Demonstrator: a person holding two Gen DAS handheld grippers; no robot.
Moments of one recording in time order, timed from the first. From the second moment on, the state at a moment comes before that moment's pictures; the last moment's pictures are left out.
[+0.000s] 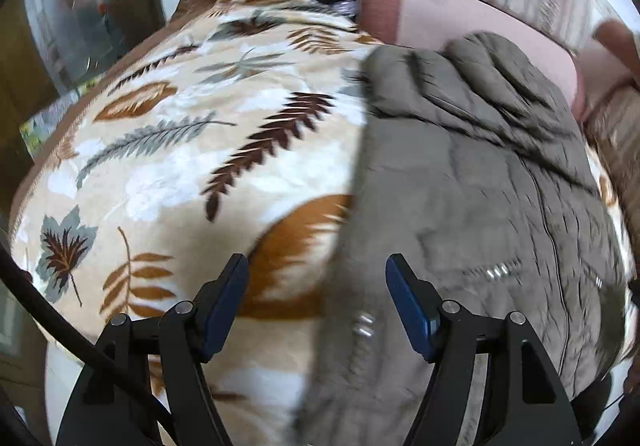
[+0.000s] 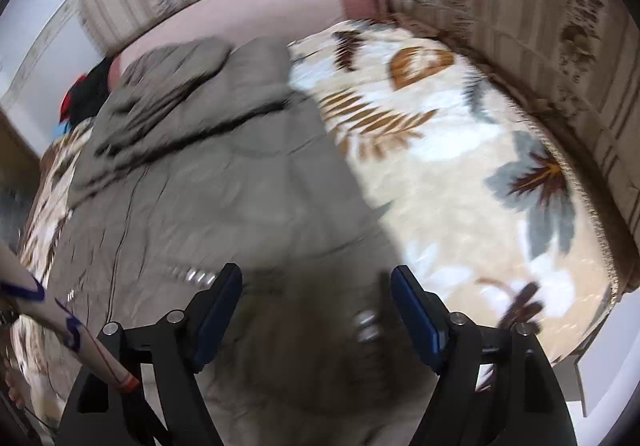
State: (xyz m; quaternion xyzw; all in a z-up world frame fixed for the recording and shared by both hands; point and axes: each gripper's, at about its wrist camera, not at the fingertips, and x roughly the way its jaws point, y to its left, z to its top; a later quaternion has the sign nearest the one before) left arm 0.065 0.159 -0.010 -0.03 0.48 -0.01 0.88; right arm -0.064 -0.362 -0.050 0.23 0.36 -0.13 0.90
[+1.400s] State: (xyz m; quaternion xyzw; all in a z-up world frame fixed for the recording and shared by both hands) left arm 0.041 0.134 -0.111 -0.36 0.56 -0.33 0.66; right arm -0.074 -0.396 -0.142 0.46 0.38 0.19 0.78
